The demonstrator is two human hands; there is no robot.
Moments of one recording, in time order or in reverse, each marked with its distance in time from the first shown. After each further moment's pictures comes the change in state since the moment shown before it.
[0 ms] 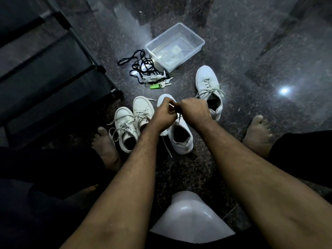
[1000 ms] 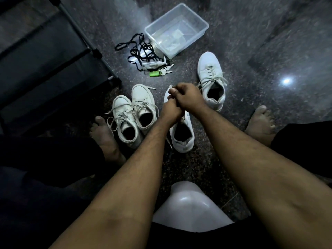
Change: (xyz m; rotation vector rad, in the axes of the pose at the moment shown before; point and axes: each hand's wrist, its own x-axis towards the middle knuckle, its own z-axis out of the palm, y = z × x) left_hand -0.008 0.014 0.027 0.091 -0.025 -0.139; right_hand 0.019 -0.004 0.027 0.941 -0.057 0.277
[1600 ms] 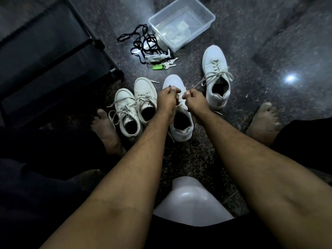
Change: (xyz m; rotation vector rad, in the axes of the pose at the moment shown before) left_hand 0.021 -0.018 0.001 -0.619 0.294 -0.189; right_hand -0.010 0.037 0.026 0.199 0.111 0.297
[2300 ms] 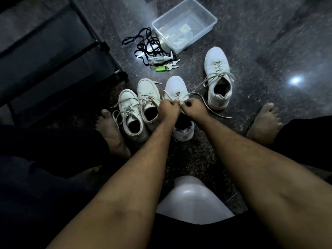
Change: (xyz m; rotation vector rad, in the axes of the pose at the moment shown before) left_hand -0.016 -0.018 -0.010 0.539 0.122 0.029; right_hand -0.017 0.009 0.005 -0.270 -0.122 -0.084
